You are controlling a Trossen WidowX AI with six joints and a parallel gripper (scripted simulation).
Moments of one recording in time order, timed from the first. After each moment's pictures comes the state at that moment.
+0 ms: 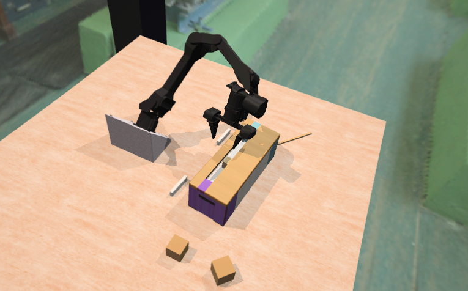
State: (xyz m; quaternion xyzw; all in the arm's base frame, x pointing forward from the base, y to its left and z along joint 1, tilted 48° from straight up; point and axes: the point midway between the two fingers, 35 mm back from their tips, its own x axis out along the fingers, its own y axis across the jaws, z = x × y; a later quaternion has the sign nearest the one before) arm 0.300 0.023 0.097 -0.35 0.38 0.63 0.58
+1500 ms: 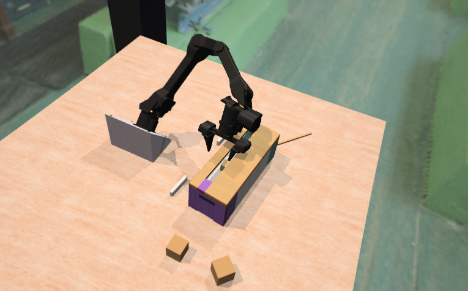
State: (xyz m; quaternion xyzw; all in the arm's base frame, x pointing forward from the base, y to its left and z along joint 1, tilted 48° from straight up) arm 0.298 0.036 0.047 -0.36 0.37 0.63 0.59
